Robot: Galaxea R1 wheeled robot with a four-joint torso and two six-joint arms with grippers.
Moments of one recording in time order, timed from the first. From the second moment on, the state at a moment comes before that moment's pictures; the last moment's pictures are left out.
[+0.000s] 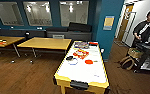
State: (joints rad) left arm 1.48 2.65 -2.10 0.05 -0.14 0.01; right arm -1.57 2.82 -2.66 -1.06 0.40 1.18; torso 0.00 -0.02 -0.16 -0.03
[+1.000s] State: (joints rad) left arm 1.48 2.67 -2.14 0.05 -0.14 0.01; right arm -1.56 2.83 -2.66 -1.06 0.40 1.18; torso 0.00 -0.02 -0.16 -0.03
